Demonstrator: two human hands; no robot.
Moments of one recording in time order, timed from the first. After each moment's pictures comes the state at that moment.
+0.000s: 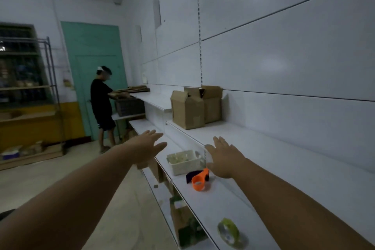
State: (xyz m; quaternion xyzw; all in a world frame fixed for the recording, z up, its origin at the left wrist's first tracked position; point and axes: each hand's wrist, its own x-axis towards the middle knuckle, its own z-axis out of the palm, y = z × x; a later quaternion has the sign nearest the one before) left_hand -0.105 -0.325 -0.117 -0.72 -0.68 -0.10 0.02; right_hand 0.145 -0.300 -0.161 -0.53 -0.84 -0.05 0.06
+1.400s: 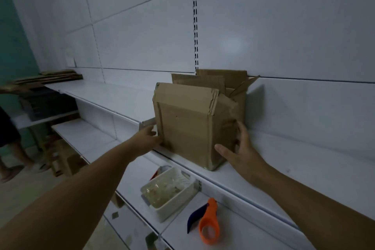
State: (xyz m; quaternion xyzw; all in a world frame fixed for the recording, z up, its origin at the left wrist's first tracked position) left_hand -0.230 0.158 -0.161 -0.71 -0.52 -0.30 -0.37; right_hand 0.028 0.051 -0.208 -0.51 -0.59 0.29 0.55
